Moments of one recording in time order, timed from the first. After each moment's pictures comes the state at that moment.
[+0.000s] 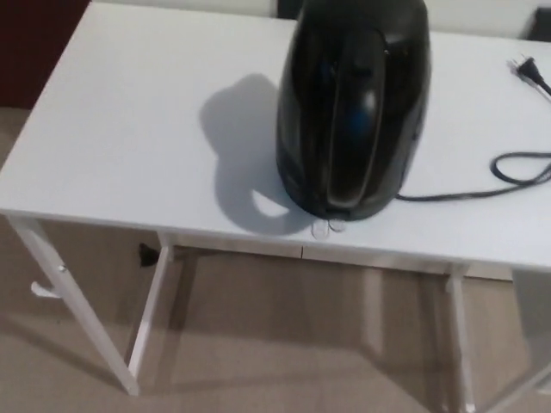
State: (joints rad) left_arm 0.13 0.53 0.01 1.10 0.07 -0.38 -0.33; right_arm 0.10 -0.34 0.16 1.19 -0.25 -0.51 -0.01
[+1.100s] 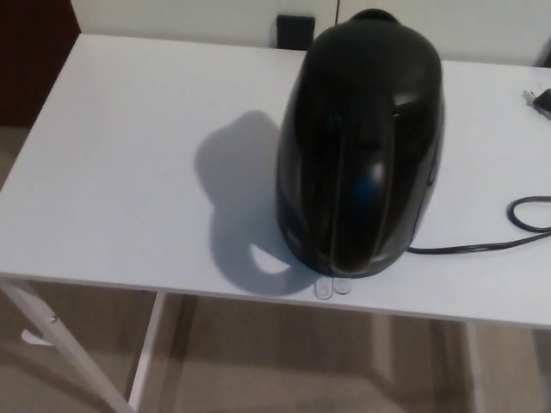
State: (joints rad) left_arm 0.13 0.53 0.00 1.08 0.07 -0.37 -0.33; right_arm 0.09 -0.34 0.18 1.19 -0.27 -0.50 -0.01
